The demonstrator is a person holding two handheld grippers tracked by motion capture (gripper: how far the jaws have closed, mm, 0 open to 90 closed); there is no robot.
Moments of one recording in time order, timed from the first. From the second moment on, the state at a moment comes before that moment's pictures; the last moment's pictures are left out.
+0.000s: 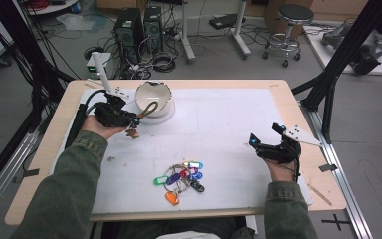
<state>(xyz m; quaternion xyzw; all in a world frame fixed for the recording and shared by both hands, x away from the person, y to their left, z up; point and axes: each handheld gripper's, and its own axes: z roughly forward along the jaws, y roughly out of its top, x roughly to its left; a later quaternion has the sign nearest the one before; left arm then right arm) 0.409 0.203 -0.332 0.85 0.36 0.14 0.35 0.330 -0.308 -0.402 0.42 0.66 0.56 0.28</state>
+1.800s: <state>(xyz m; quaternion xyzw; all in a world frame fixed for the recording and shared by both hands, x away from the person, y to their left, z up) 0.410 0.306 -0.290 0.79 0.46 0.18 0.36 0.330 -0.307 -0.403 0.42 0.66 0.56 0.28</state>
